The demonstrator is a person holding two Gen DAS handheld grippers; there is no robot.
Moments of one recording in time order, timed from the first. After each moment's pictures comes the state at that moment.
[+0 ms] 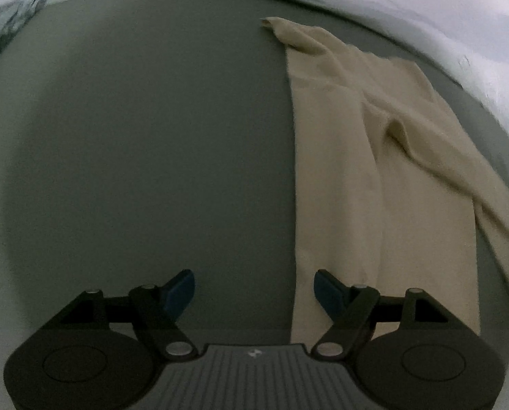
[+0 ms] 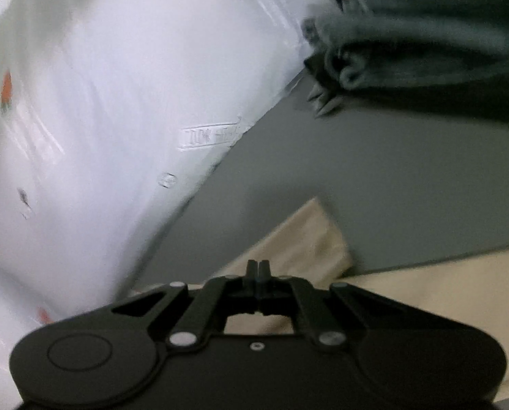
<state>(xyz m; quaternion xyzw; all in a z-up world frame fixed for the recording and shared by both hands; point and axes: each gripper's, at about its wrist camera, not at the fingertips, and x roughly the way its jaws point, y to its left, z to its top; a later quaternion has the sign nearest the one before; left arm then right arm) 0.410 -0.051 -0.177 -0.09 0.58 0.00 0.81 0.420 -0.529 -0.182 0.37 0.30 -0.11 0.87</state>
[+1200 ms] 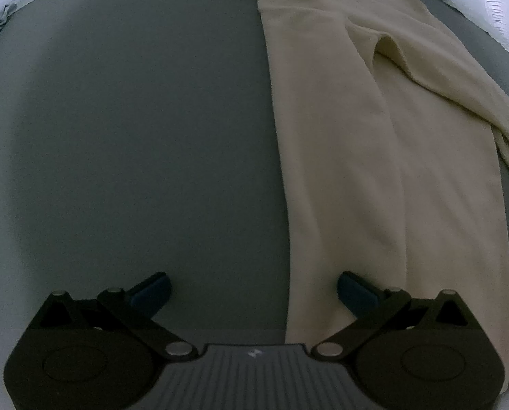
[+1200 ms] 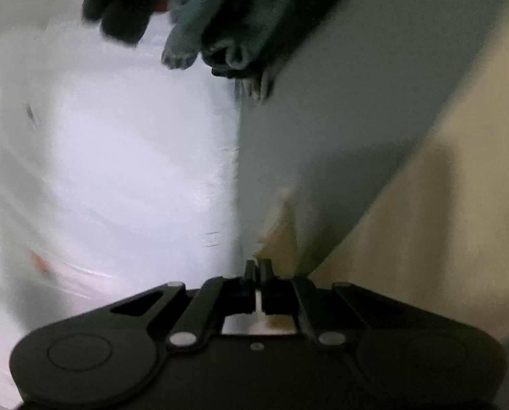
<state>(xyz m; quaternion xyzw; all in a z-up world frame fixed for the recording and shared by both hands) 0.413 -0.063 -0.201 -0.04 0.64 0.01 0.76 0.383 -0.549 -0.260 0.75 0.12 -0.03 0.65</state>
